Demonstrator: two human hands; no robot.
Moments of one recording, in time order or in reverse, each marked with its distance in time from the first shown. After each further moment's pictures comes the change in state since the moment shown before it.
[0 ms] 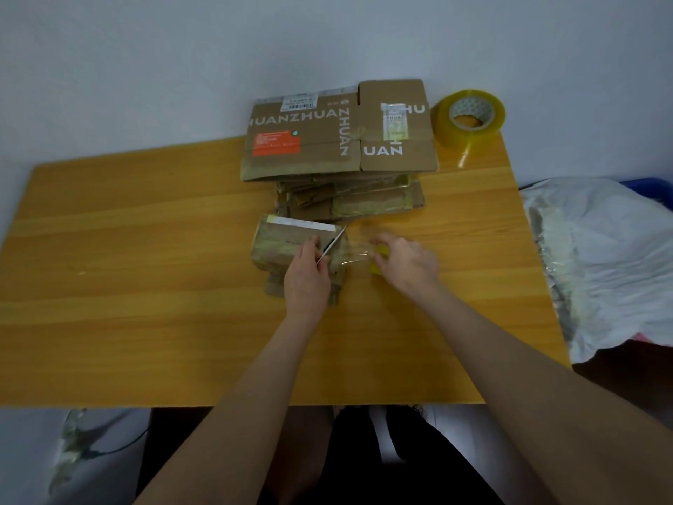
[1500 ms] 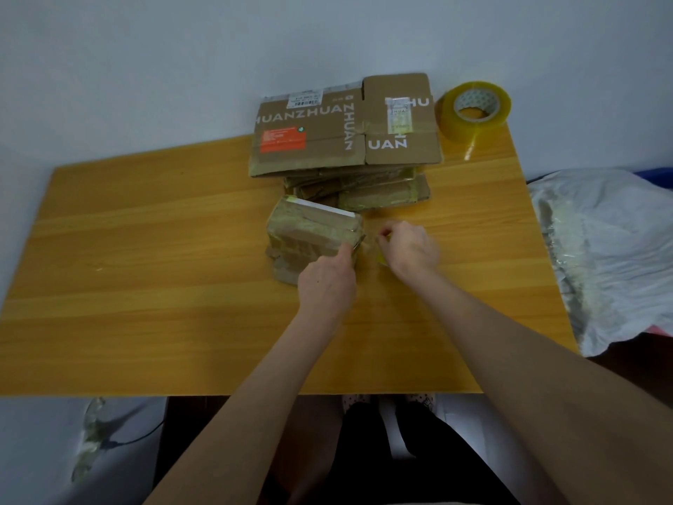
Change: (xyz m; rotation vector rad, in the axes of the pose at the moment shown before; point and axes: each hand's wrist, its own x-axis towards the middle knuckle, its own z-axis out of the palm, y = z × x) left_hand -0.031 0.054 -0.040 0.558 -0.256 0.173; right_hand 0.002 -0.010 0.001 0.099 0.127 0.088
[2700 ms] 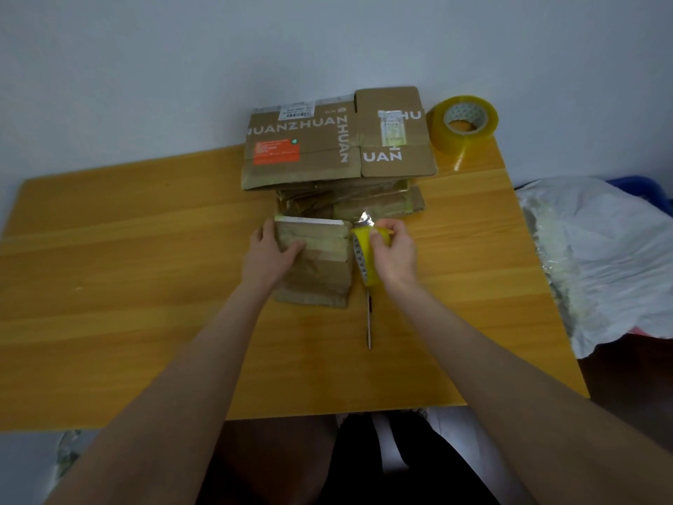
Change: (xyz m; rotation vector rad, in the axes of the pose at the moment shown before) left_hand 0.081 -0.106 0.017 -0.496 -0.089 -0.290; right_hand -0.005 -0.023 0.018 0.864 0.188 0.086
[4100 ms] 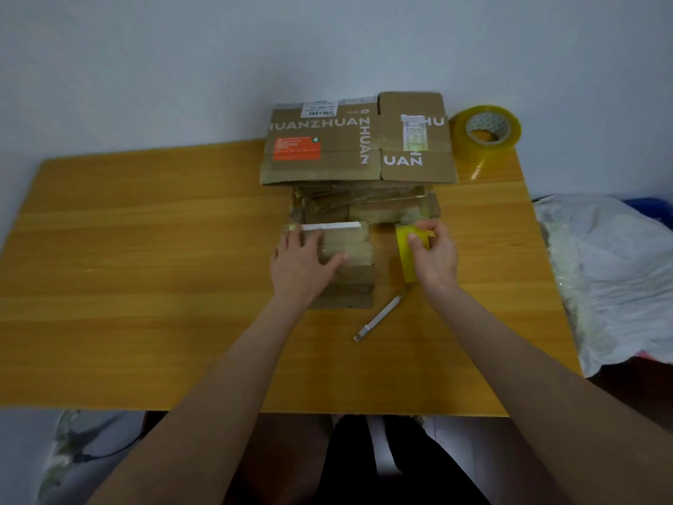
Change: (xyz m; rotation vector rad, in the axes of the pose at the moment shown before) left_hand -0.031 0.018 0.020 0.345 0.055 0.186; right_hand 0.022 0.016 -0.026 -0.104 0.064 -0.013
